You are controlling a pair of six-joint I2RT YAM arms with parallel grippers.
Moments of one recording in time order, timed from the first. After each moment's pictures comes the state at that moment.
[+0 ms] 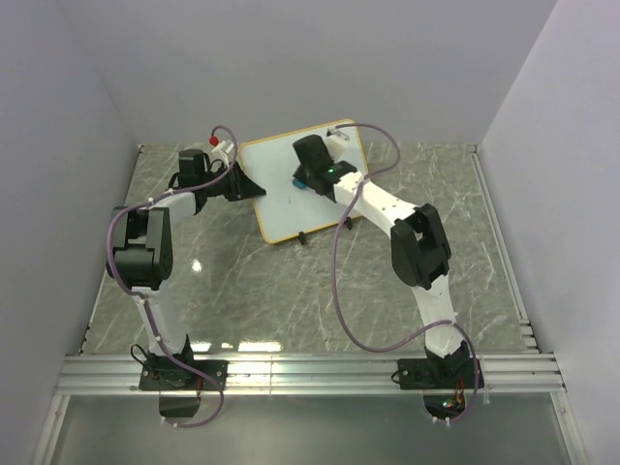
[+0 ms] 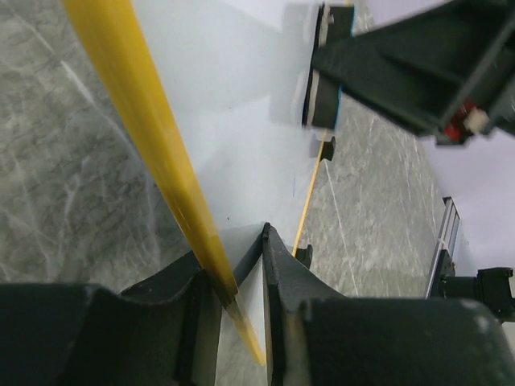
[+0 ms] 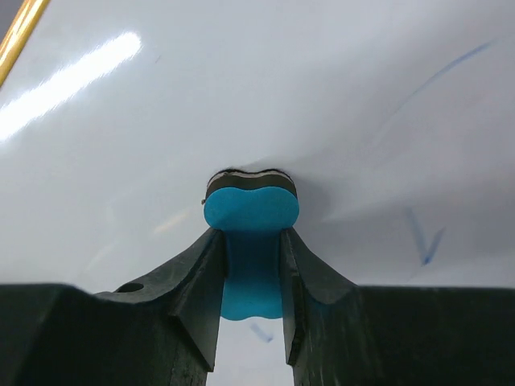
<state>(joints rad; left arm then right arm) -0.05 1.95 1.24 0.19 0.94 -0.35 0.62 2.18 1.90 -0.39 0.42 0.94</state>
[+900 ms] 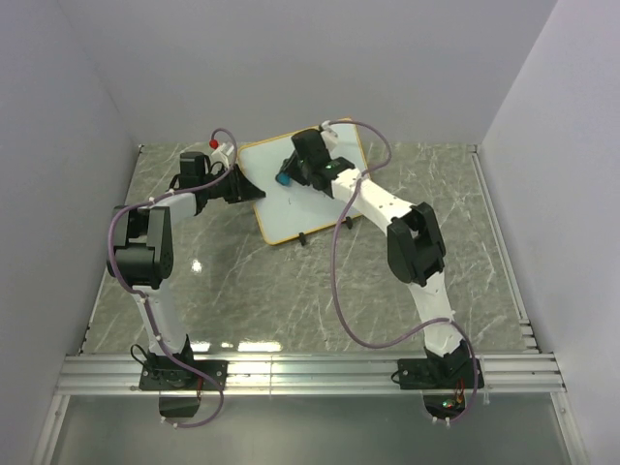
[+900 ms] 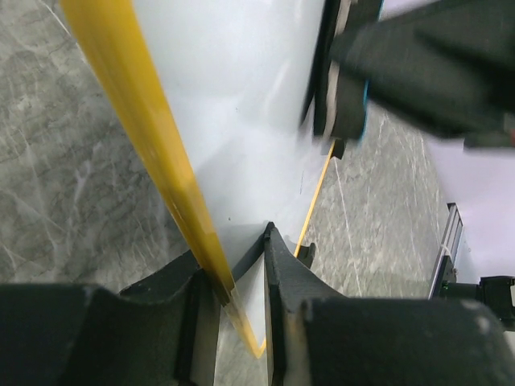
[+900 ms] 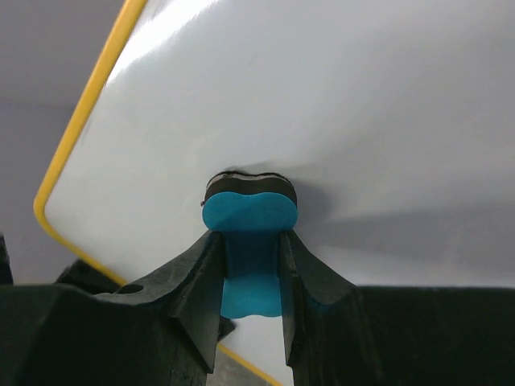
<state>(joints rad) -0.04 1.96 1.23 0.17 0.91 -0.36 0.63 2.25 1.99 -0.35 0.21 1.00</state>
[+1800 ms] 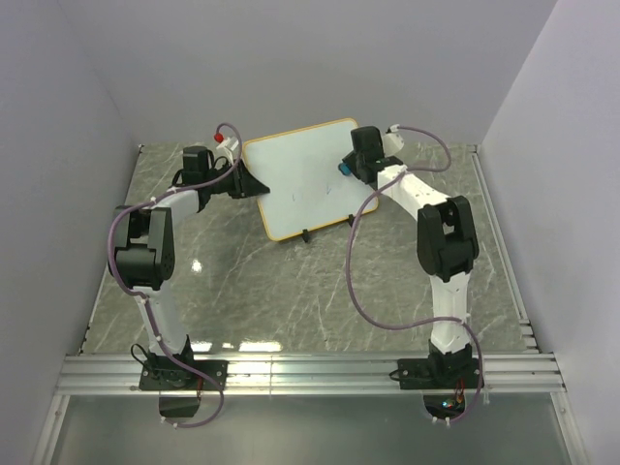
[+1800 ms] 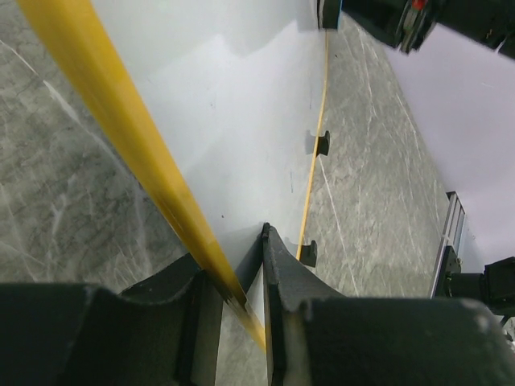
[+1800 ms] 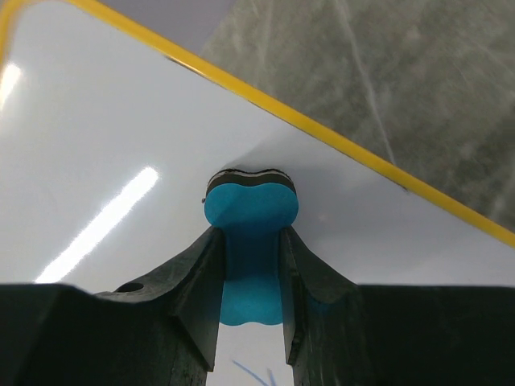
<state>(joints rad) -0.07 1.96 1.27 0.17 0.93 -0.33 0.36 2.14 1.74 -0.25 0.33 1.06</state>
